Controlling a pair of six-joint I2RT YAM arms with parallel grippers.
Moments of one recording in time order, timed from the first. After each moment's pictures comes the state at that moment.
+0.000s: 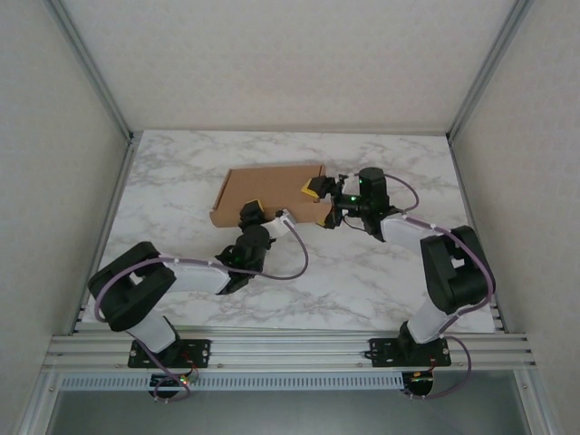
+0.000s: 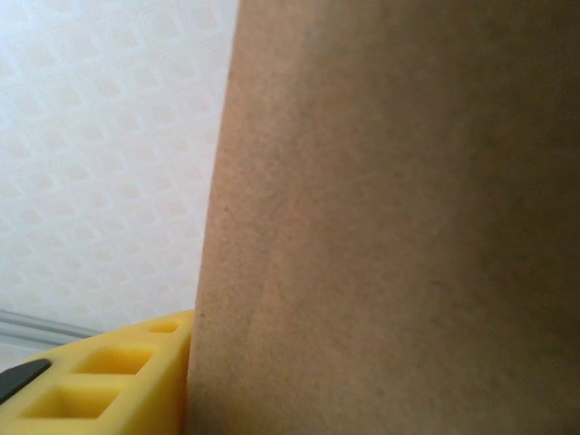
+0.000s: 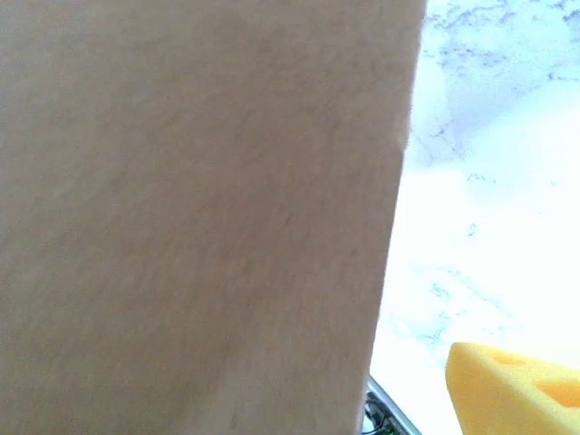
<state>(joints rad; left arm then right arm) -0.83 1.58 0.60 0.73 -0.76 0.83 0.36 1.63 0.86 0.35 -0.86 1.35</state>
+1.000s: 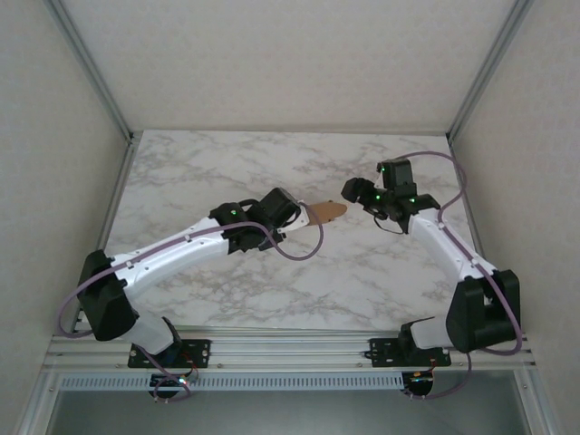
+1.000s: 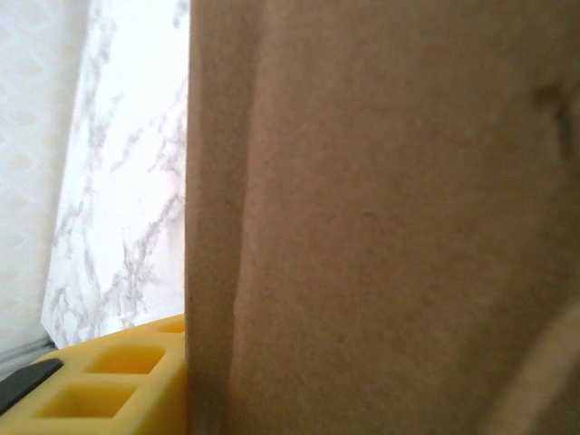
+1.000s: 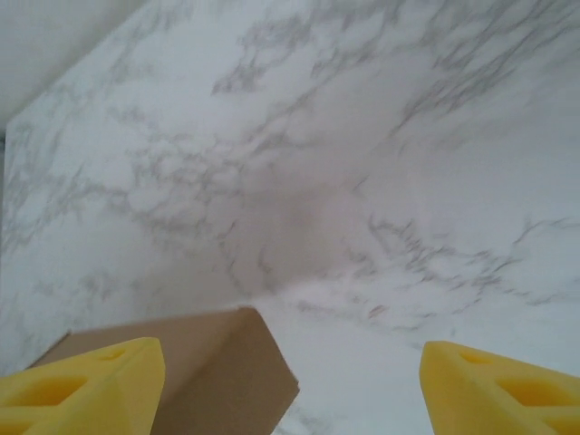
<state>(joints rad) -0.89 1.52 1.32 -0.83 -0.43 0.43 0.27 1.35 1.02 -0.43 -0.20 0.65</state>
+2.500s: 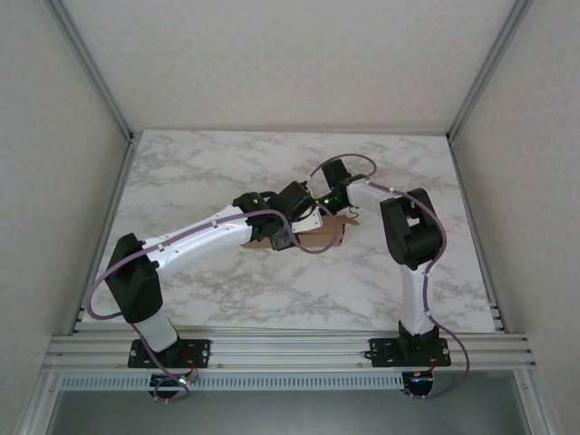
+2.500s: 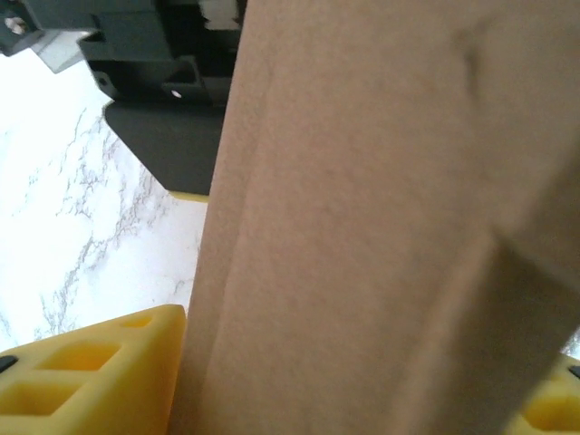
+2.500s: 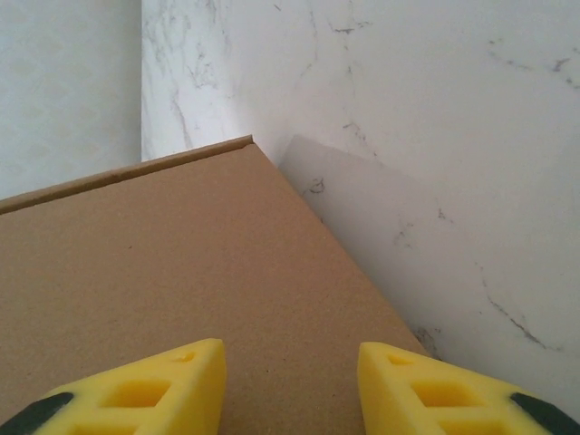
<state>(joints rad) -0.87 1.69 1.46 -0.87 -0.27 0.44 0.44 2.10 1.42 -0.53 -1.00 0.23</state>
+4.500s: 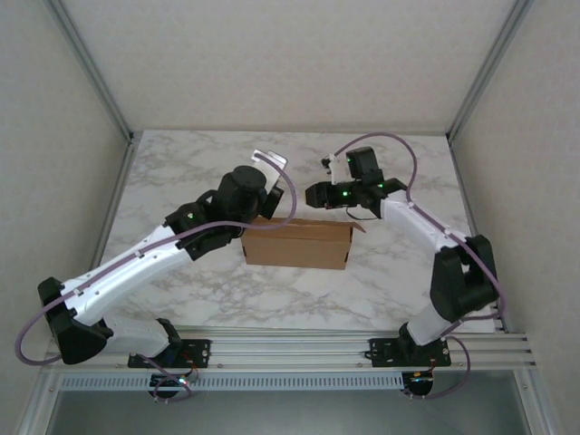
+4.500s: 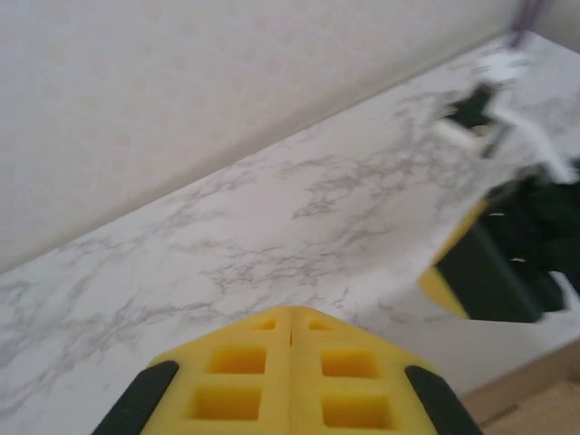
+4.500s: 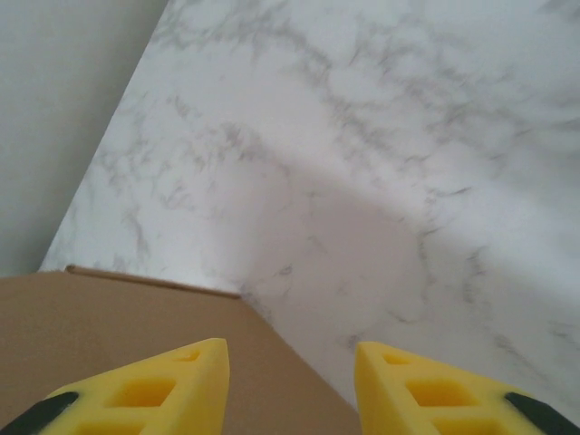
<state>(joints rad) -0.85 1.29 1.34 -0.48 -0.53 -0.03 0.44 1.55 1.21 -0.40 -0.52 0.28</state>
